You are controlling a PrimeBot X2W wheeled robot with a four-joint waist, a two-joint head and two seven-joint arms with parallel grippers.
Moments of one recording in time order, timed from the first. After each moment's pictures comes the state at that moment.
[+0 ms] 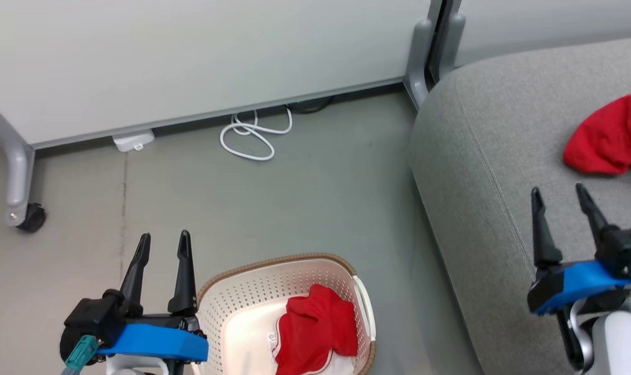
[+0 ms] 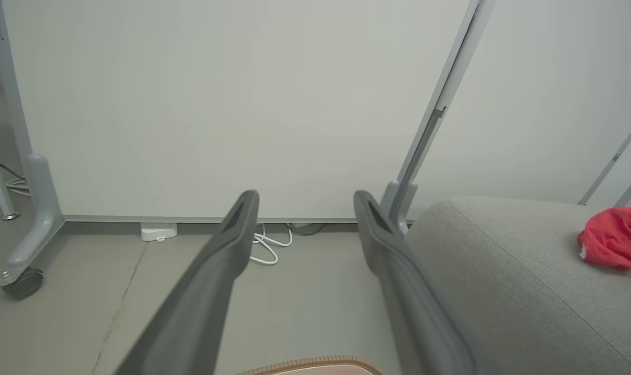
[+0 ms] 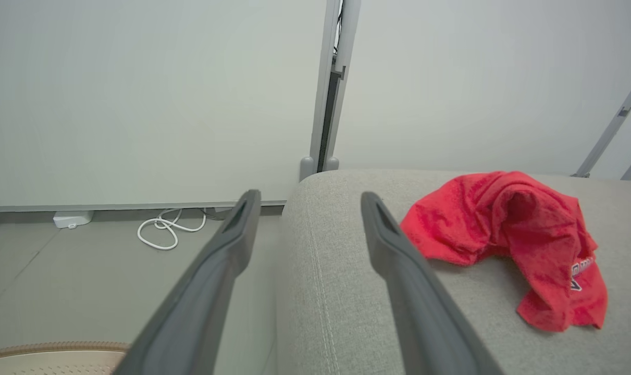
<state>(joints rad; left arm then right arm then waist) -0.06 0.08 -0.09 0.20 -0.32 -0.13 -0.26 -0.25 -0.09 -0.18 0.27 -0.04 0.13 -0.15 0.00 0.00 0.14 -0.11</state>
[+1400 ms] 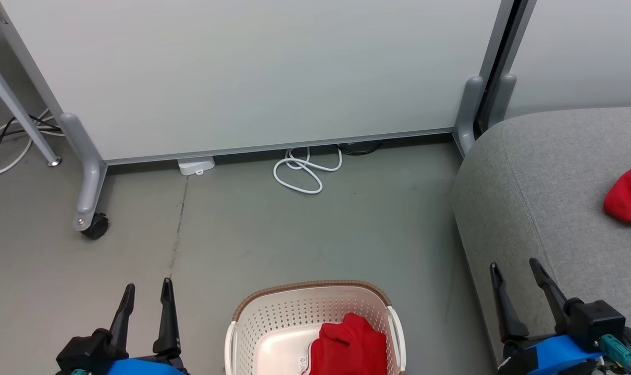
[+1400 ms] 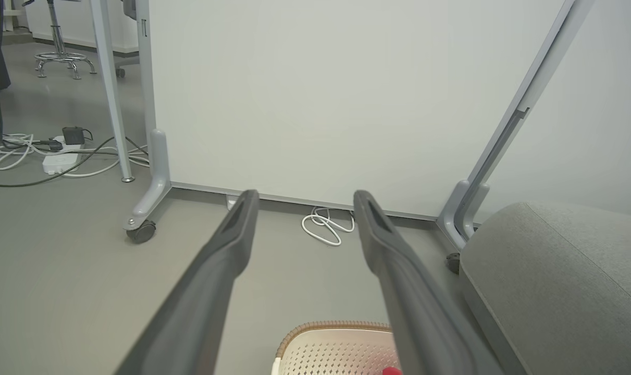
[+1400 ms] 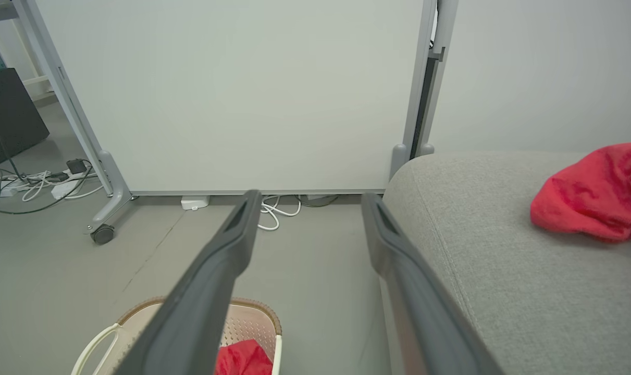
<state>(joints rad) 0.02 0.09 -0.02 0.30 -0.32 -0.13 -0.26 0.02 -0.05 -0.05 0.13 0.08 0.13 -0.15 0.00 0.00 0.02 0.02</state>
